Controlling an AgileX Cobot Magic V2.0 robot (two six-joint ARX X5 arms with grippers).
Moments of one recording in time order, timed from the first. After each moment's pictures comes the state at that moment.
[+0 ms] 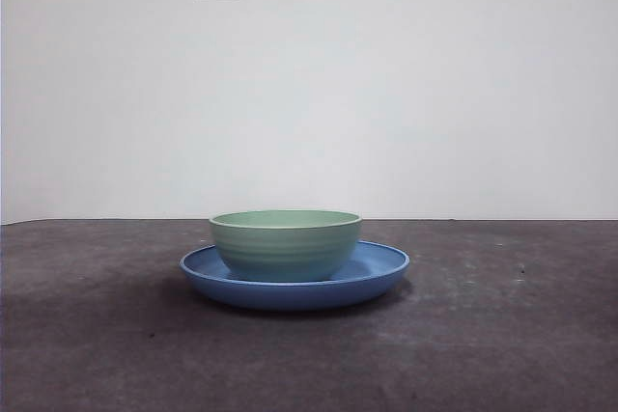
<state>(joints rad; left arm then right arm) -0.50 0.93 1.00 -0.83 0.55 -0.02 0.38 0.80 0.95 -0.92 -0.55 0.07</state>
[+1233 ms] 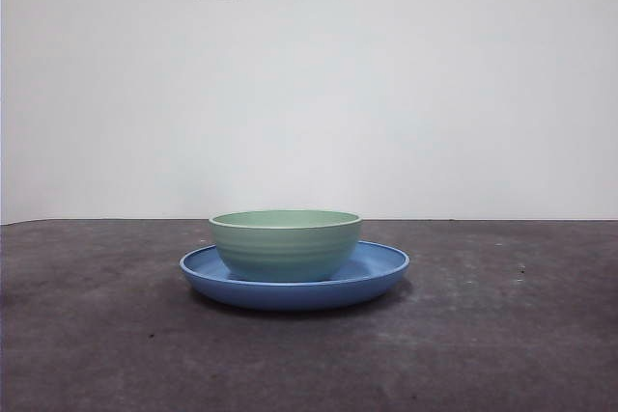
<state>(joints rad) -0.10 0.50 0.74 -0.10 0.17 0.07 0.38 0.80 0.95 -0.92 -0.55 0.07</state>
